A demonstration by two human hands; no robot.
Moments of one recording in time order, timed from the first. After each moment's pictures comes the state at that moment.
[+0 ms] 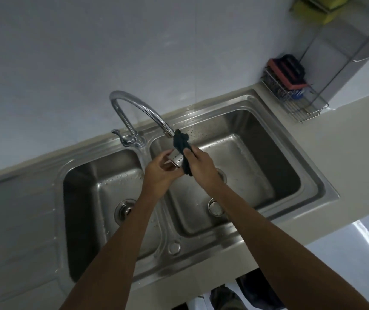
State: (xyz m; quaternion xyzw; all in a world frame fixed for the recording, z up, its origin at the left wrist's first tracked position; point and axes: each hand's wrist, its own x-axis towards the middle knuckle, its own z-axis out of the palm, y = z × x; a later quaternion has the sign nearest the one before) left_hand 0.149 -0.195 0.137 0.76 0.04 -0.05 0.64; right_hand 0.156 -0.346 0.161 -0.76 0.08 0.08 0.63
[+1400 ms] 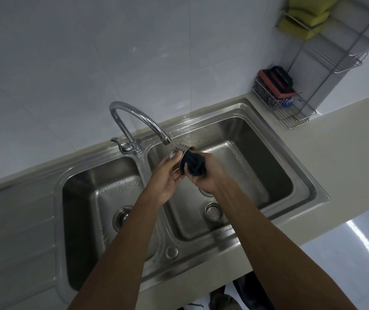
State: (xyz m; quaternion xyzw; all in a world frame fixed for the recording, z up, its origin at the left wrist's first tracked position) left_hand 0.152 -0.231 0.188 0.49 0.20 -0.22 0.82; right_hand 0.164 -0.369 0.187 -0.27 0.25 0.27 0.89
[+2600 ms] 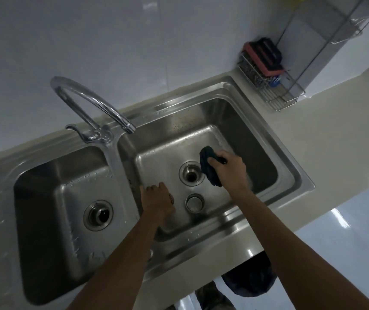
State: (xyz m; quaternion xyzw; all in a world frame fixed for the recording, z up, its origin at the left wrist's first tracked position) left_hand 0.122 -0.263 0.047 0.96 -0.04 -0.28 -0.07; right_hand 0.130 -0.477 0.127 -0.84 0.21 0.02 0.49
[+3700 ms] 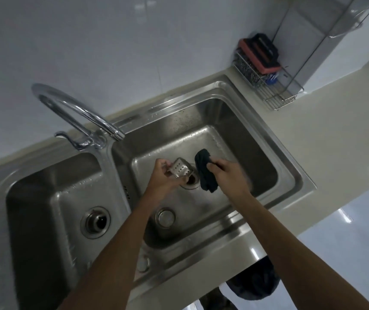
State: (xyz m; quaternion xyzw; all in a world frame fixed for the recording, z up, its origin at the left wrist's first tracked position) left_hand 0.170 -0.282 0.046 0.76 0.07 -0.20 0.61; right_hand 0.125 -0.486 0.122 -0.80 0.20 0.08 0.56
